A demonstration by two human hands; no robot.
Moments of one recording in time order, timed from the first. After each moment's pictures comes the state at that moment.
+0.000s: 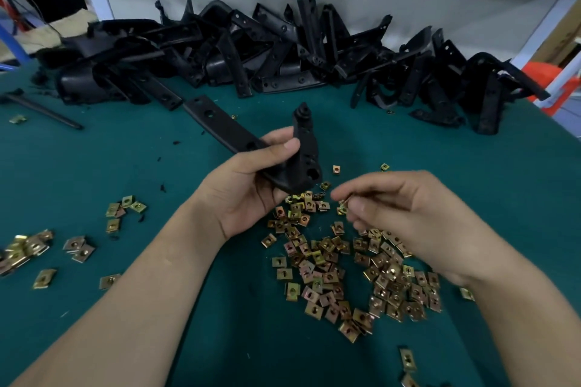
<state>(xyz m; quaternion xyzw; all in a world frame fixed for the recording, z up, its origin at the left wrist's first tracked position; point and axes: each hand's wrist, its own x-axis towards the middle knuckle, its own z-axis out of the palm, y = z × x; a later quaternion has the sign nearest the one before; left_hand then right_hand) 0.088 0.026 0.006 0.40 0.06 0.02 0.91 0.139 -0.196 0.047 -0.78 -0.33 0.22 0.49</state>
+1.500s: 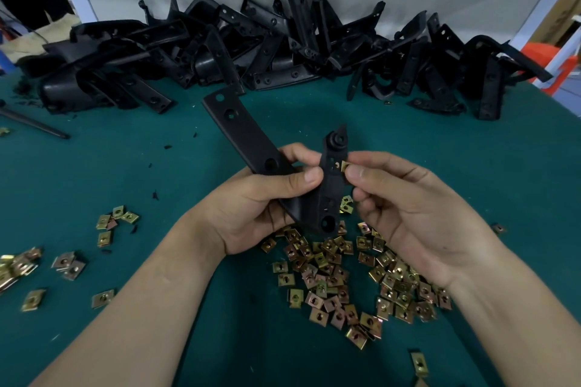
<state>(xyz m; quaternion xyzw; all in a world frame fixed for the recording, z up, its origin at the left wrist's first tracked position) 0.081 0.018 0.005 0.48 -0.06 -0.07 0.87 0.135 -0.176 0.038 -0.56 -0.11 0.30 0.77</state>
